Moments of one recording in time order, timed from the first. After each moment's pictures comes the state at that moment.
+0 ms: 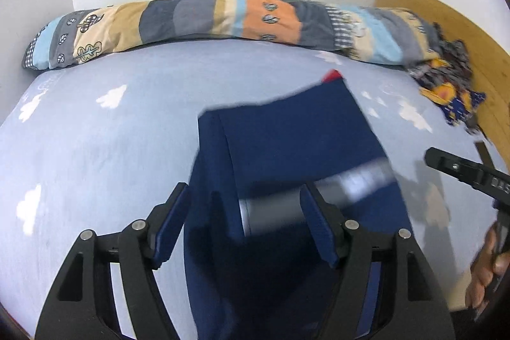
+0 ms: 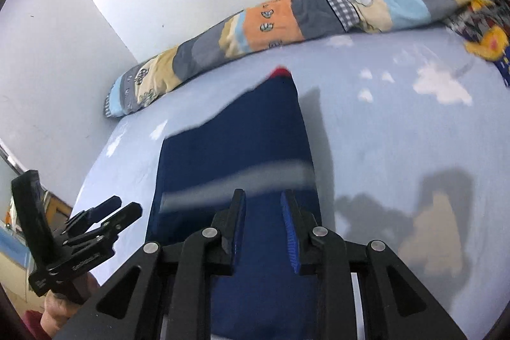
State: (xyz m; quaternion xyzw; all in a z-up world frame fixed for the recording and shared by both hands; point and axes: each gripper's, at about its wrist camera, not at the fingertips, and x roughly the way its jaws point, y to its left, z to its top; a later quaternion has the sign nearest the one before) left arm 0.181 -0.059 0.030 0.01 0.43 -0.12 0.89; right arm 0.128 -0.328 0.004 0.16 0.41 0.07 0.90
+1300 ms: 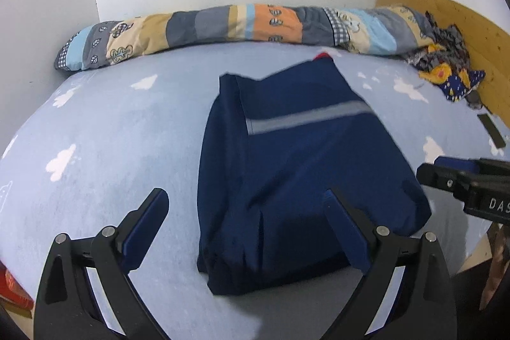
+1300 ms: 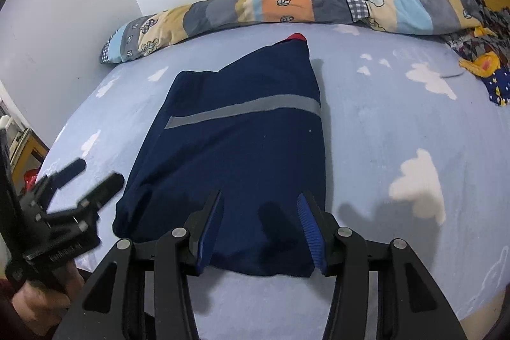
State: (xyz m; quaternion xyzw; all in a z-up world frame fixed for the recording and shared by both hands) left arm 0.048 -0.055 0.017 0.04 0.39 -0.09 0.92; right arm 0.028 -0.279 -0.017 0.06 0.45 0.07 0.89
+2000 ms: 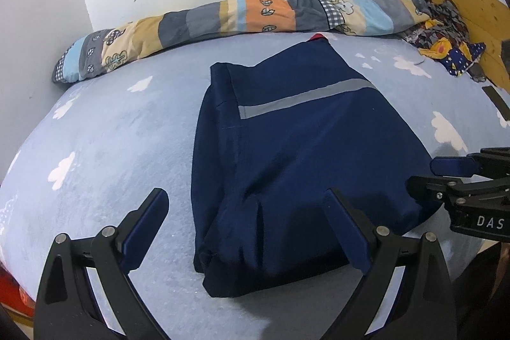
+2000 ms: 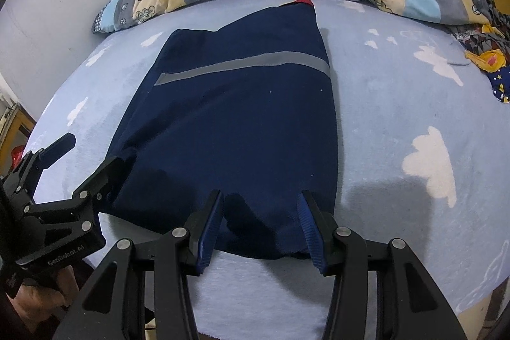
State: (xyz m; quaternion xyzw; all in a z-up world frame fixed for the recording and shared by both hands) left arm 0.042 -0.073 0.000 0.09 0.39 -0.09 0.91; right arm 0.031 -0.263 -0.049 0.02 0.49 0.06 0.87
